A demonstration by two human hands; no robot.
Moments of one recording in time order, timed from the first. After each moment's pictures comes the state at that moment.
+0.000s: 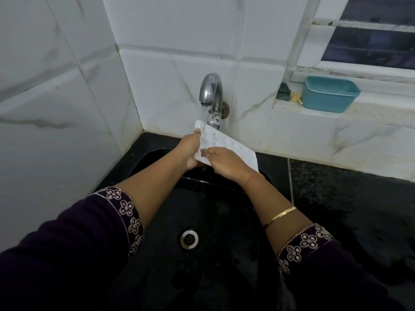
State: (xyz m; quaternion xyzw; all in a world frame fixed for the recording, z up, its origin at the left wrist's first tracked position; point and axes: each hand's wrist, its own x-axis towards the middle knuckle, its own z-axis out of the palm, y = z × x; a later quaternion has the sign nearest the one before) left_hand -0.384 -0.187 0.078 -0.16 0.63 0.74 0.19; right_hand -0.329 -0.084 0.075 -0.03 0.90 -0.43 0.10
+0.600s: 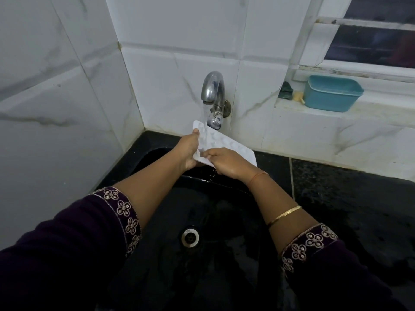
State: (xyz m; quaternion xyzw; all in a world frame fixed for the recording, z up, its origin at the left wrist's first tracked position) left_hand -0.387 -0.190 0.071 -0.16 0.61 0.75 0.18; right_hand -0.328 -0.078 0.077 -0.06 0.90 -0.42 0.13
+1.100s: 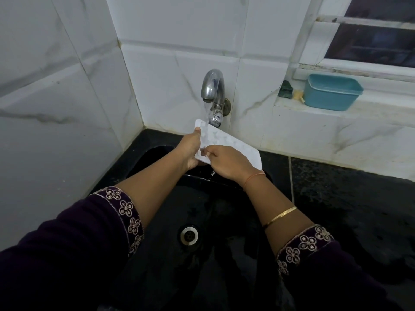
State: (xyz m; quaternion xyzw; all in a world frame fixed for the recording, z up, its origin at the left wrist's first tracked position) left_hand -0.382 -0.185 0.070 -0.17 0.60 0.76 0.18; right_hand -0.328 -0.082 0.071 -0.07 0.95 -0.29 0.07
